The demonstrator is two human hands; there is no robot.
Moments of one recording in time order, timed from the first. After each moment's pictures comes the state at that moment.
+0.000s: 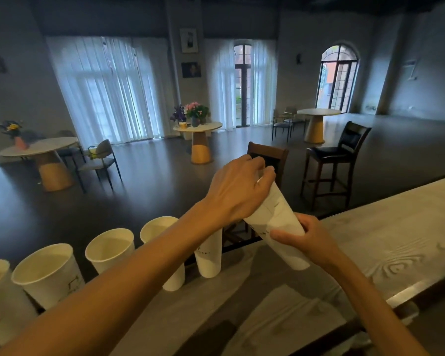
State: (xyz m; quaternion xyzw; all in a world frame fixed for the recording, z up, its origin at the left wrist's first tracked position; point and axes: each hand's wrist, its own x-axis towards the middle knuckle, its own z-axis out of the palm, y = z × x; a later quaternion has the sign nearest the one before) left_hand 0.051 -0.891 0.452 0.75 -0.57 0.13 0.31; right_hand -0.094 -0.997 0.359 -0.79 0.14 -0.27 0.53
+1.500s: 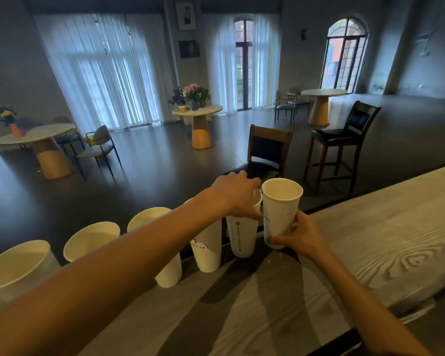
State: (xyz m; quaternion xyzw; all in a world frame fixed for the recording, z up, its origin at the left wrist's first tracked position) left_hand 0.117 -0.943 0.385 0.80 -0.59 0.05 -0.04; right_hand -0.029 -1.073 0.247 -0.82 0.32 -0.25 0.41
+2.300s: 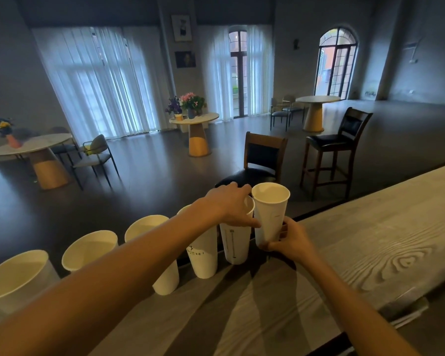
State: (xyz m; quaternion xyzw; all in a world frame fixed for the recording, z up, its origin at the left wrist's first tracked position) left_hand 0.107 -0.937 0.388 0.83 -0.56 -0.01 0.00; right_hand -0.022 -1.073 0.240 -0.81 0.34 -0.21 0.42
